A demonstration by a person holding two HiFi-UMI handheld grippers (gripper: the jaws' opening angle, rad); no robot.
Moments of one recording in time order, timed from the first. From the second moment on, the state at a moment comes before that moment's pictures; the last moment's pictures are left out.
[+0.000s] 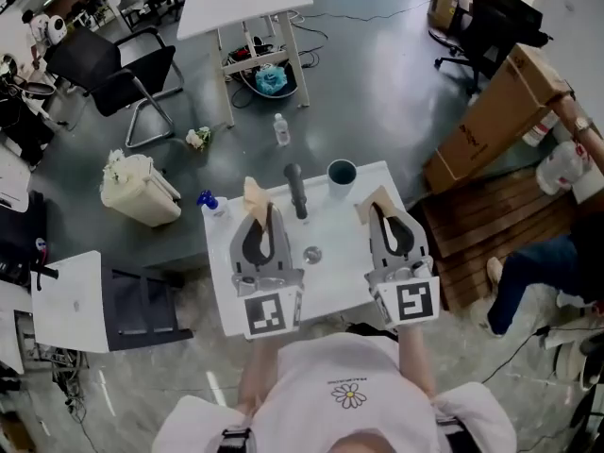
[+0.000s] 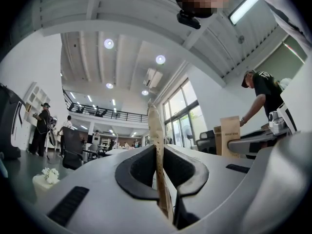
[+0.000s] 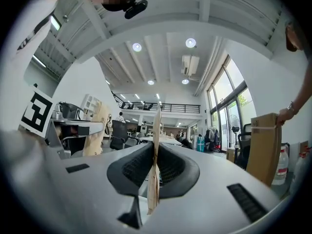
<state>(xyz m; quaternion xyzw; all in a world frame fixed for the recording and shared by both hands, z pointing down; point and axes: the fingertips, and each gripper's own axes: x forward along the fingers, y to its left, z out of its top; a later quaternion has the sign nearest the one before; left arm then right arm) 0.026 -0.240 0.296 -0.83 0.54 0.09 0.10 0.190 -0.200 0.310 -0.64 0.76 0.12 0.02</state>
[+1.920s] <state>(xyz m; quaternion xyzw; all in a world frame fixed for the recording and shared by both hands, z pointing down) -0.028 -0.382 0.493 -0.79 0.61 -0.04 0.01 0.190 -0.215 0.437 -0.60 0.79 -0.03 -0.07</state>
